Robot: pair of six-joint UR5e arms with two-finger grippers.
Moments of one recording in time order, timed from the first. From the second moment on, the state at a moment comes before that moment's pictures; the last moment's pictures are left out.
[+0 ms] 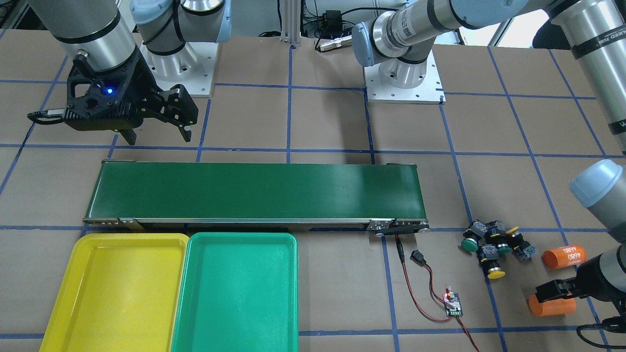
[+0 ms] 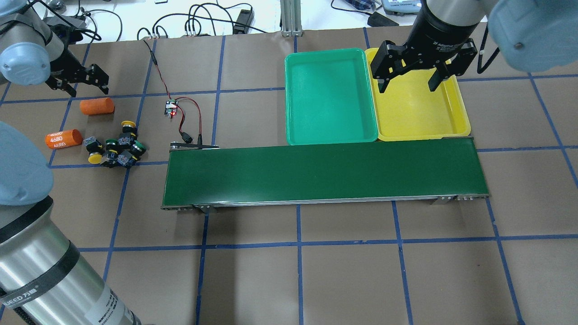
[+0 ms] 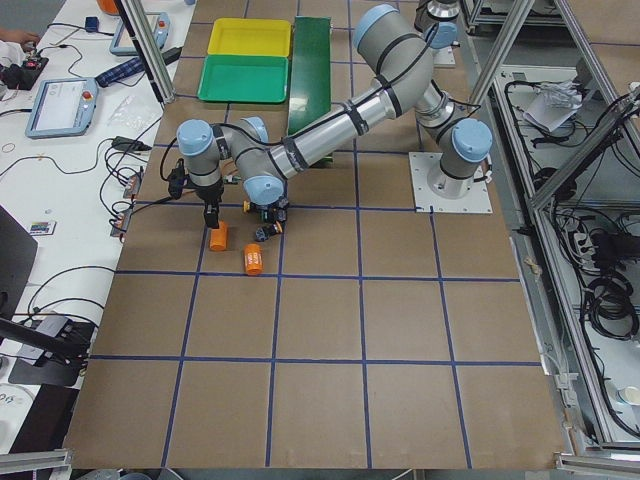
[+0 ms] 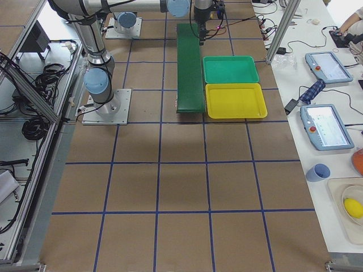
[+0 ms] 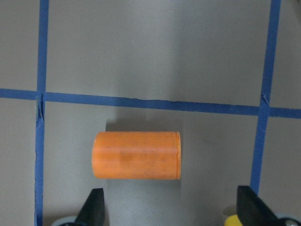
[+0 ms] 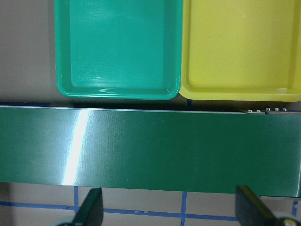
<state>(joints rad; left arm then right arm) -1.14 -2.29 -1.24 -1.13 1.60 0.38 1.60 -1.52 1.52 -1.62 -1.49 -0.01</state>
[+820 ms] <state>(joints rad) -1.13 -2.37 -1.13 -1.19 1.61 0.48 1.60 -1.52 1.52 -1.62 -1.49 -0.01</state>
